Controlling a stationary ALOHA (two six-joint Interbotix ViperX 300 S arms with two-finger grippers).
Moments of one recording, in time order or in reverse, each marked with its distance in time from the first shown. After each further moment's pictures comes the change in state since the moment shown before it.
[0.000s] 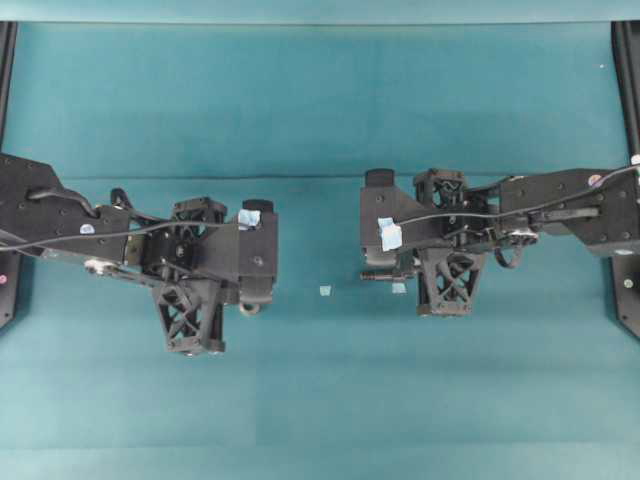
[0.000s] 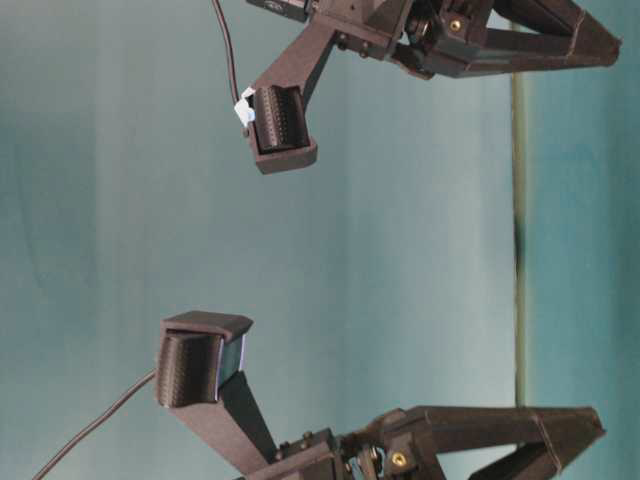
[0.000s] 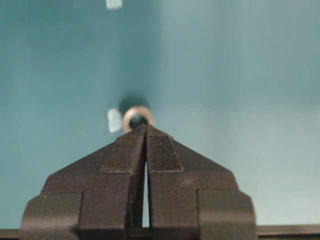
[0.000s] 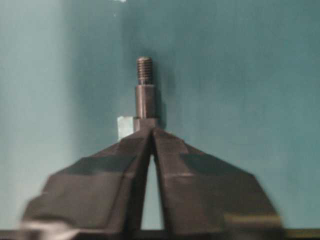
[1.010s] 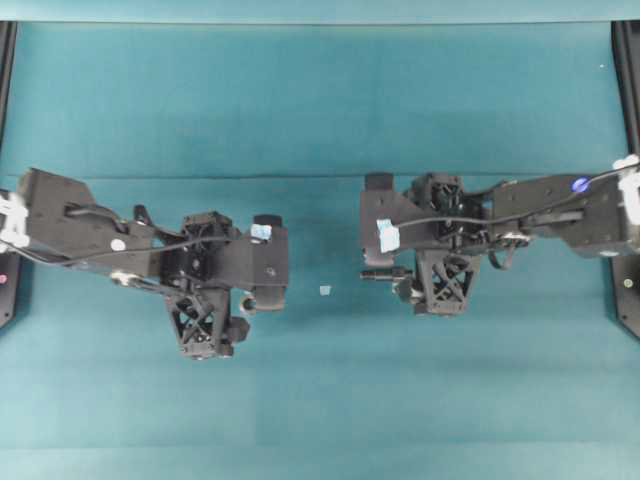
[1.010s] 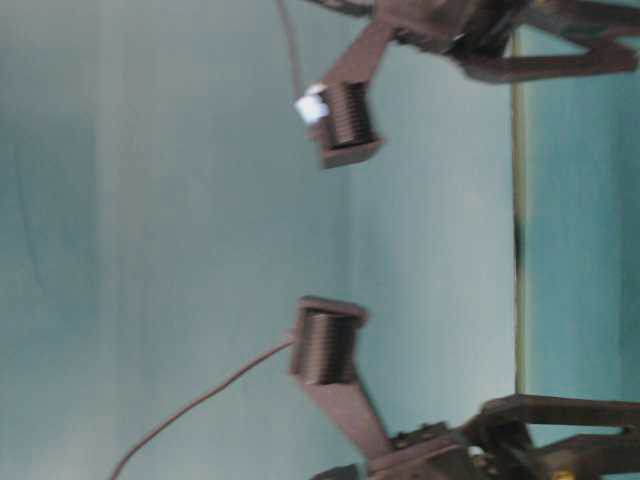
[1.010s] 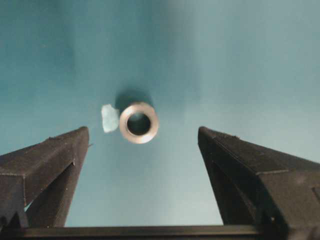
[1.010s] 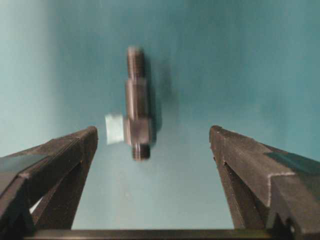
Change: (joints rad) left arm 0.002 0.144 0.028 0.002 -0.083 0.014; right arm -0.011 0.077 0.061 0.000 -0.098 0.000
